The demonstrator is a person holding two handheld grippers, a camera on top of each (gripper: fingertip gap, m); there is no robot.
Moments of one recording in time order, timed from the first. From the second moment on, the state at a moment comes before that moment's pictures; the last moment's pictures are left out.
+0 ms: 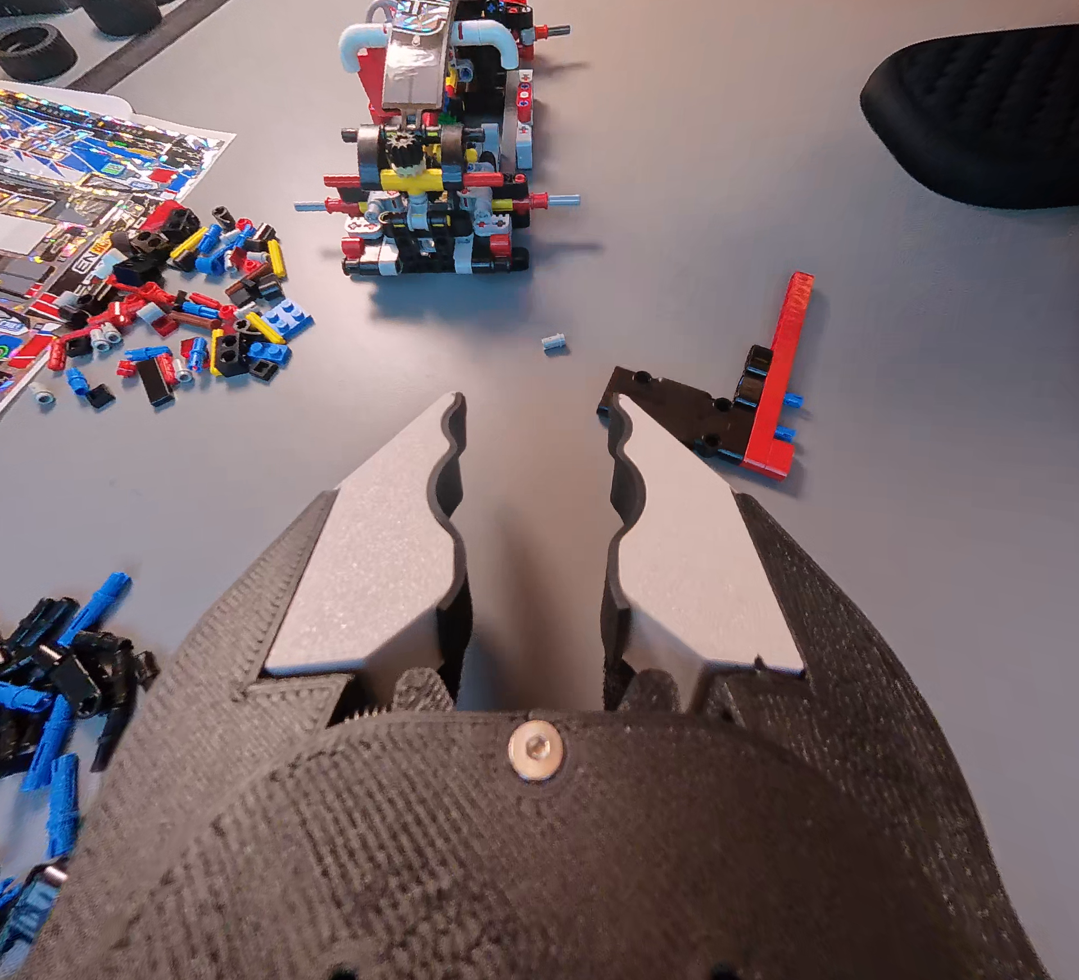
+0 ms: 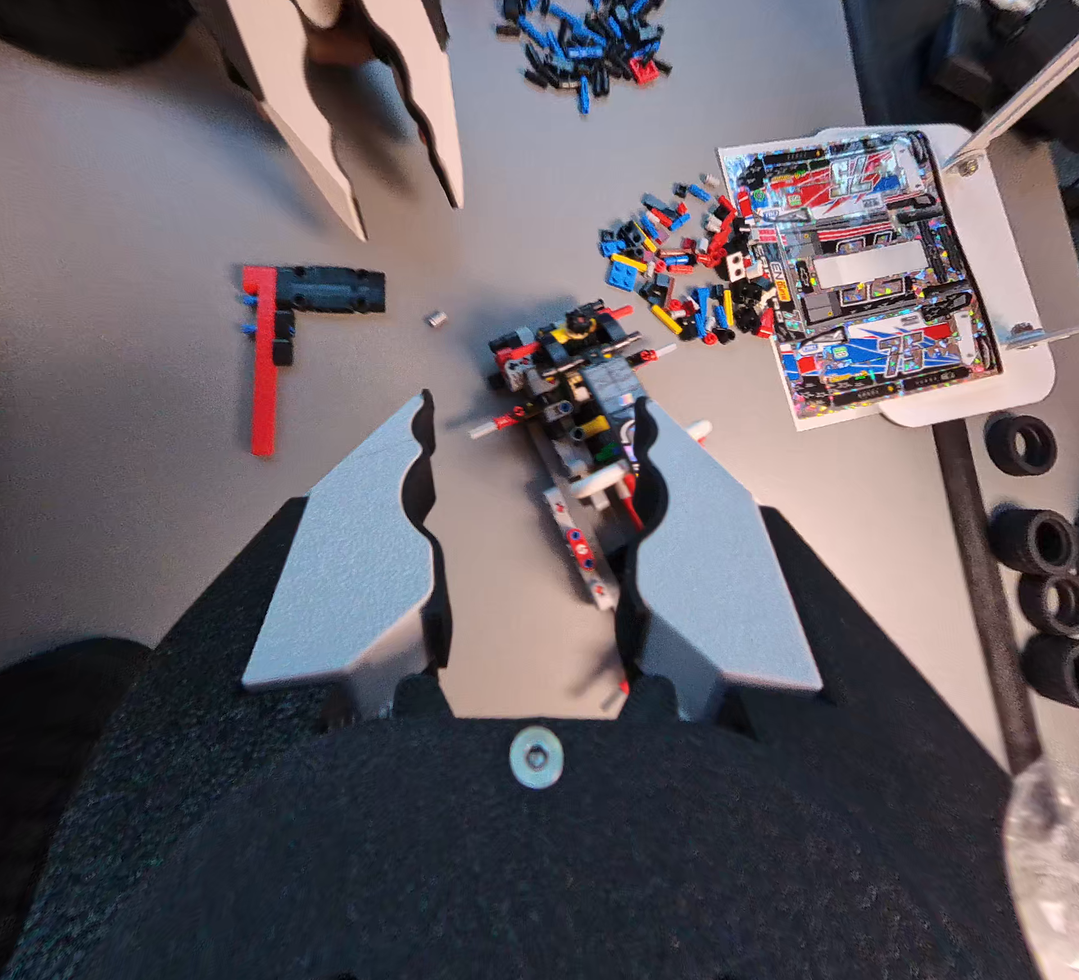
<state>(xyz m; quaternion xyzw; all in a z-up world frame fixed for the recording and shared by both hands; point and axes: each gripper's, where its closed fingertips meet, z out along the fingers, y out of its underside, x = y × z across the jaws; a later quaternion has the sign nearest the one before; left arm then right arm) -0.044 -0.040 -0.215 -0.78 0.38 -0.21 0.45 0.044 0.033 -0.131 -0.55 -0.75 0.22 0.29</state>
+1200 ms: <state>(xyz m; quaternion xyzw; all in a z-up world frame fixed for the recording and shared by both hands) -0.013 -0.019 -0.234 -0.81 0.39 -0.20 0.39 0.028 -0.050 -0.201 -0.58 -0.71 0.30 0.27</state>
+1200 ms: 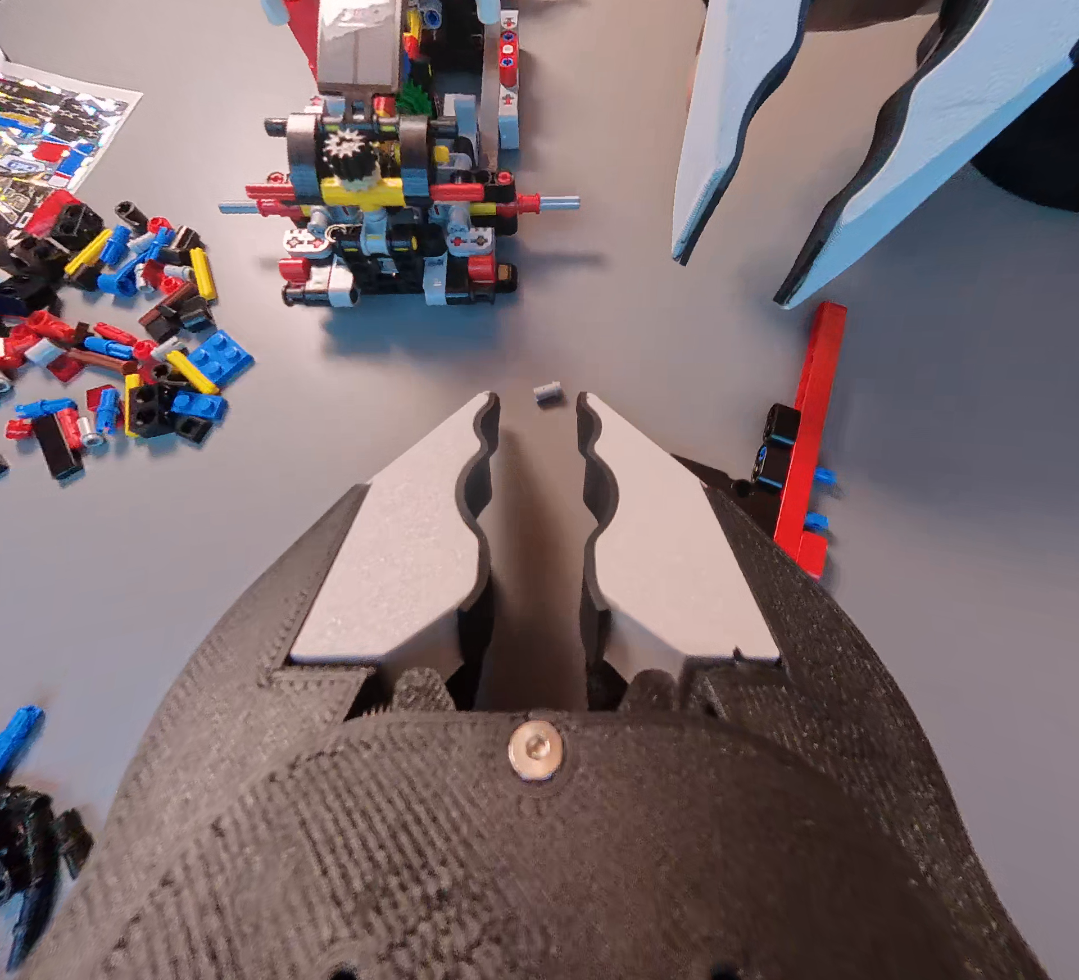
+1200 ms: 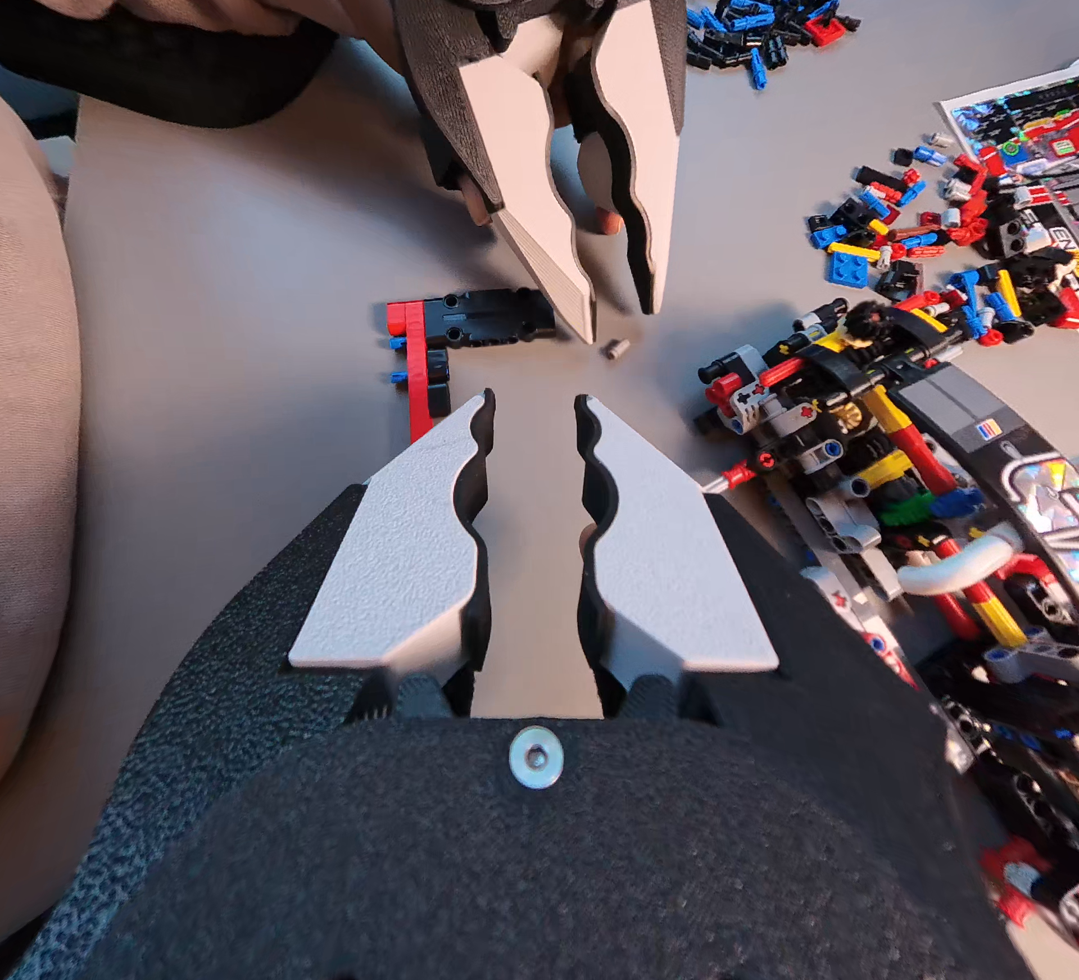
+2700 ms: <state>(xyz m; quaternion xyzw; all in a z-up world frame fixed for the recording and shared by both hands) -0.050 0.008 -0.193 -0.80 0.36 -0.23 0.41 0.064 -0.041 -0.206 -0.57 -0.69 0.31 0.32</state>
